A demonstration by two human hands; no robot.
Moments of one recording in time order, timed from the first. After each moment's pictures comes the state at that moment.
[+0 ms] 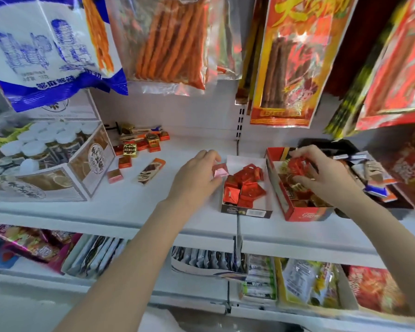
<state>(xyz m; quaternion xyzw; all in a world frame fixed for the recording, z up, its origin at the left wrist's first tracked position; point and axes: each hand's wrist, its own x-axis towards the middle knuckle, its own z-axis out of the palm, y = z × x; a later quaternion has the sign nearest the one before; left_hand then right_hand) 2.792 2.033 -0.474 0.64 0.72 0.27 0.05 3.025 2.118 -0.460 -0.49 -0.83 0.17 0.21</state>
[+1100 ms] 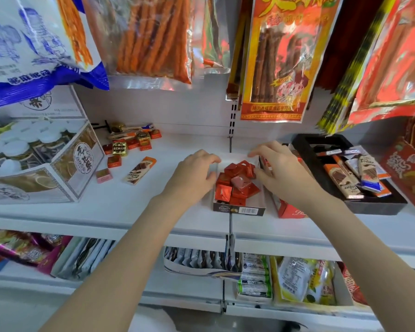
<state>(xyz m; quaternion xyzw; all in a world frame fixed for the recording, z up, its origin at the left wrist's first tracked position) 2.795 2.043 -0.477 0.67 0.70 0.23 0.08 2.974 2.103 -0.462 -0.40 -0.89 0.10 0.21</state>
